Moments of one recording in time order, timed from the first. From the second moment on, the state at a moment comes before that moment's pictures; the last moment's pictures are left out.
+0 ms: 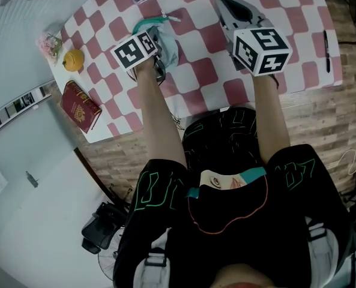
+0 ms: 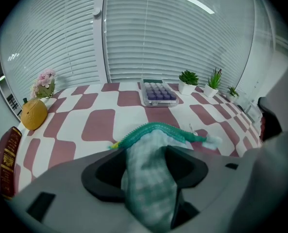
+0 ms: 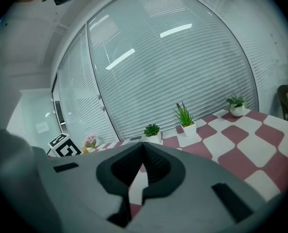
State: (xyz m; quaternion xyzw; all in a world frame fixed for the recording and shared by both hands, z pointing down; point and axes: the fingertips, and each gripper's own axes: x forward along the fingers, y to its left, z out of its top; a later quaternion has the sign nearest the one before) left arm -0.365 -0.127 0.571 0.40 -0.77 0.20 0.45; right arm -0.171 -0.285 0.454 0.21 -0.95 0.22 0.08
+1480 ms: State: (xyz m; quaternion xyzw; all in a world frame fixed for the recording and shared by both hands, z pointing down) left arm -0.308 -0.138 0.336 0.56 -0.83 -0.05 0.05; right arm -0.116 -0.287 0.333 0.19 -0.98 0.08 0.01
